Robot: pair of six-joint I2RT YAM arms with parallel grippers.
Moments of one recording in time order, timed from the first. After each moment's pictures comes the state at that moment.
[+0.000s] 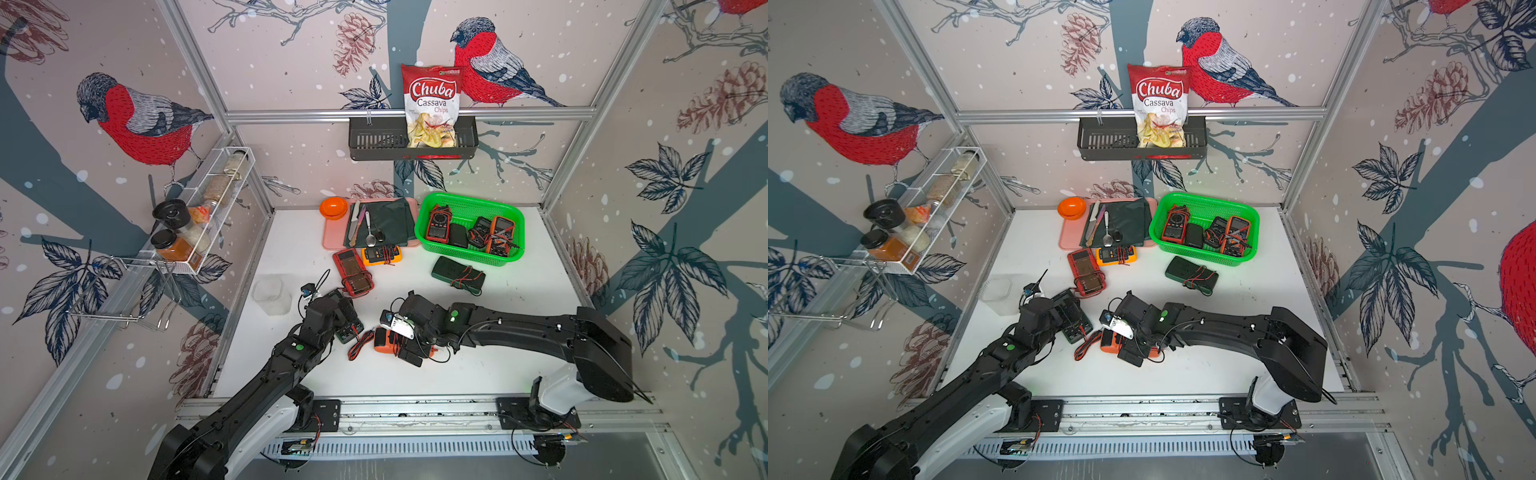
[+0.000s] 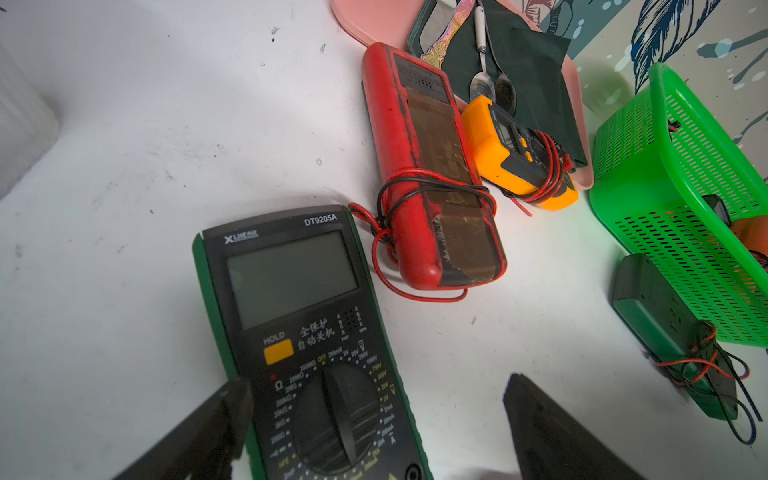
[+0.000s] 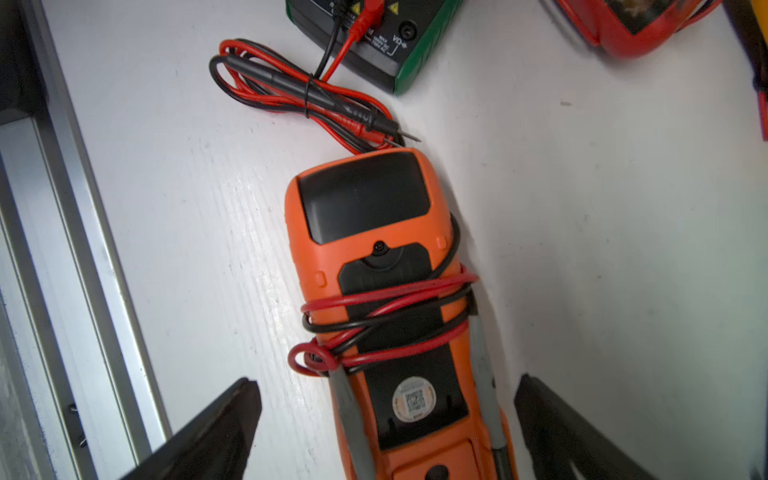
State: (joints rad) left arm -0.44 0.82 0.31 -0.16 -0.24 -0.79; right arm 1.16 1.58 1.00 -0.50 -0.01 -0.21
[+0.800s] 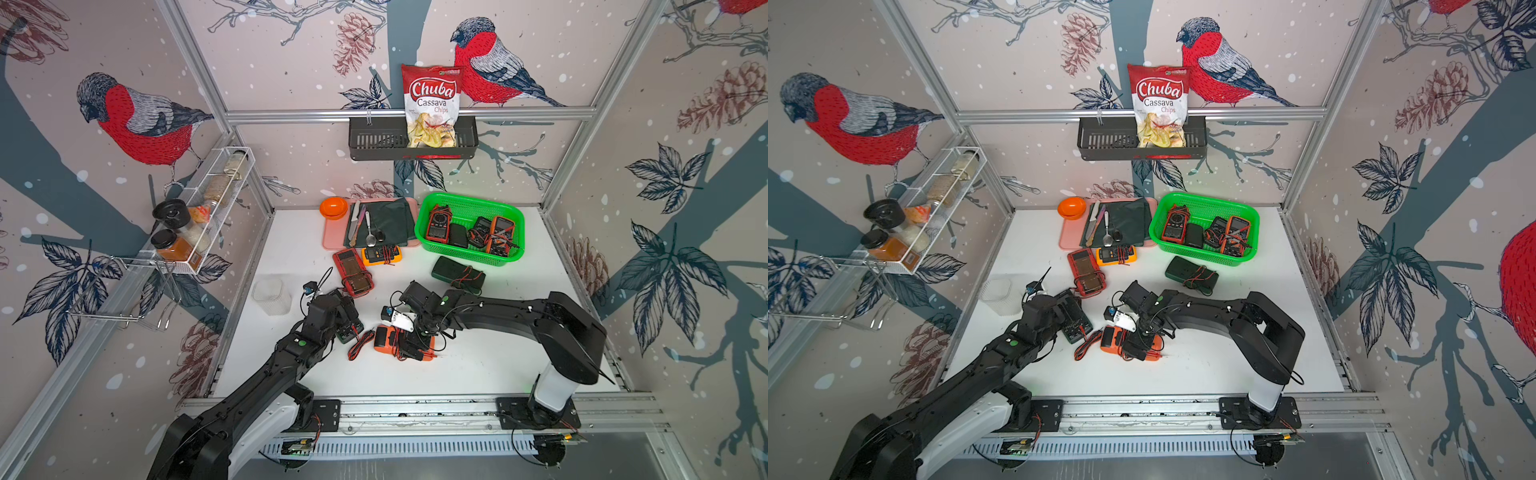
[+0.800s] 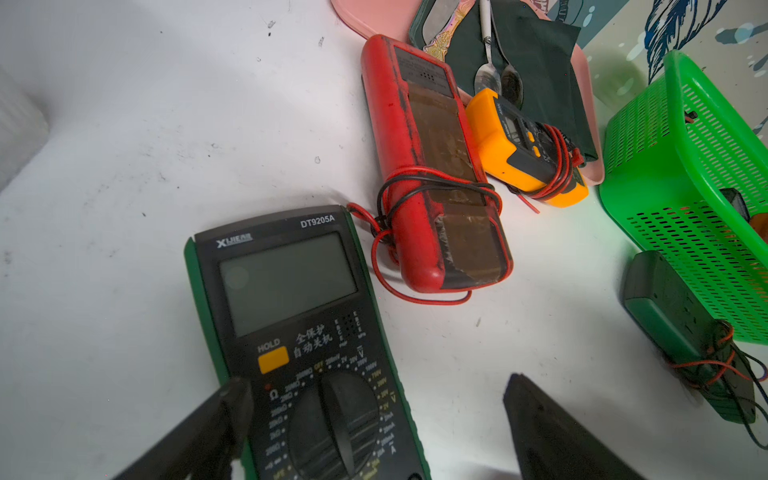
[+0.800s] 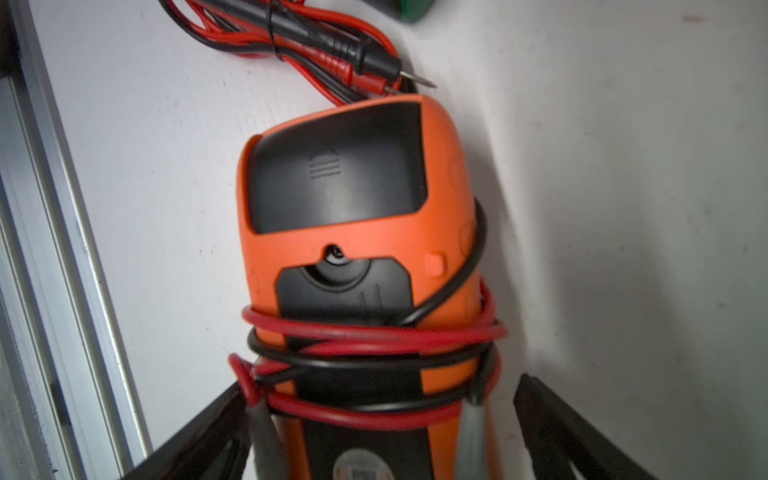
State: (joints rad) left arm -0.44 0.88 0.33 -0.14 -0.24 -0.78; right arm 1.04 1.75 1.06 -0.53 -0.23 -0.30
